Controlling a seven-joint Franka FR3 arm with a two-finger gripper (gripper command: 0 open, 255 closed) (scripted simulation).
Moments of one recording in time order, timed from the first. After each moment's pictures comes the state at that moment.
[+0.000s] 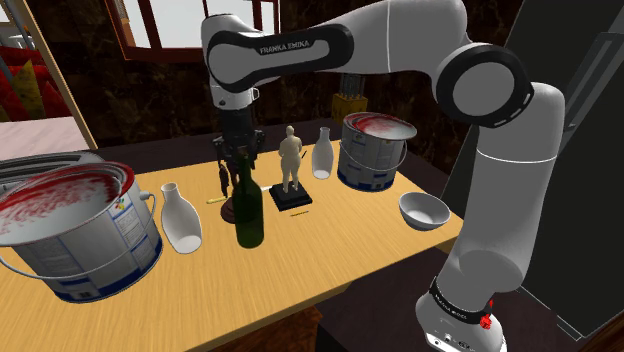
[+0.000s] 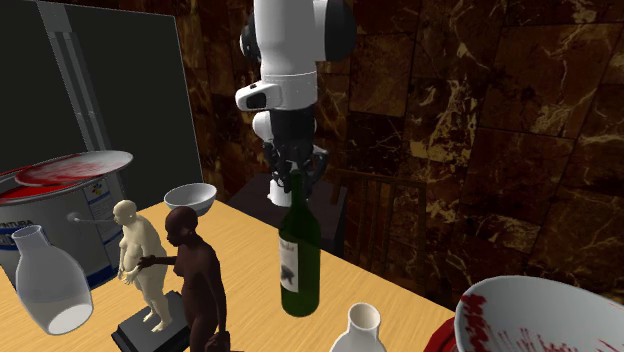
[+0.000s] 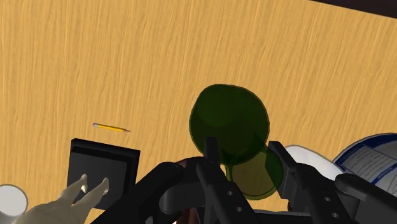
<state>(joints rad) 0.09 0.23 0.29 -1.57 -0.01 1.70 0.66</state>
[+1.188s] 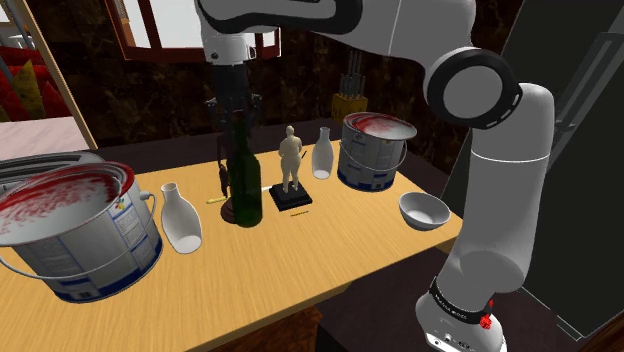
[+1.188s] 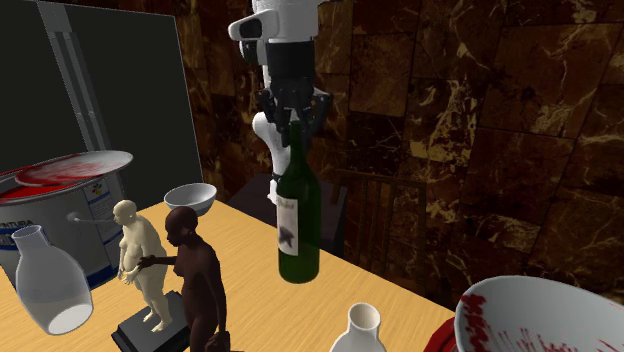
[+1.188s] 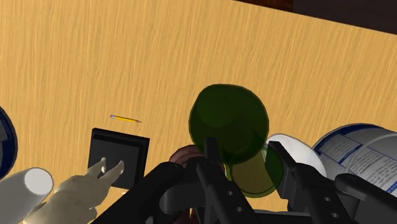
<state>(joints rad) 0.11 0.27 0.30 -1.26 -0.03 1.44 0.67</state>
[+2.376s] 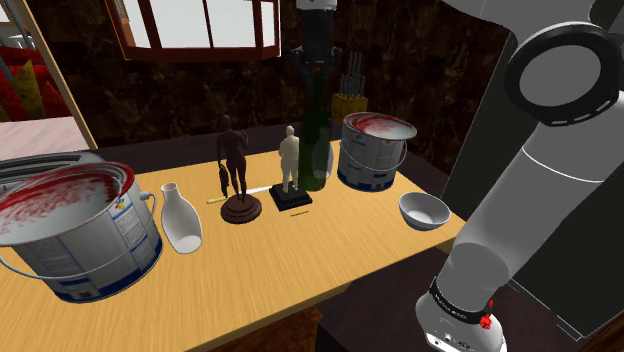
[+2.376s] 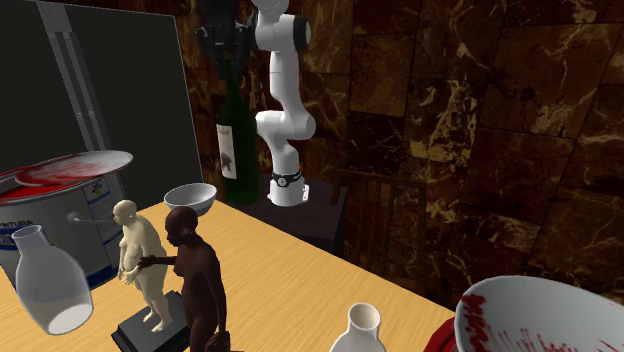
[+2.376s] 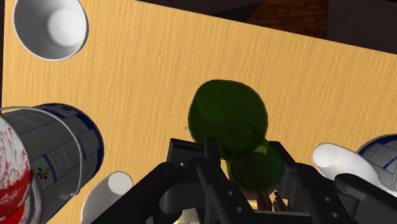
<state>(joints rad) -0.09 -0.10 0.15 -1.44 0.04 1.25 0.35</state>
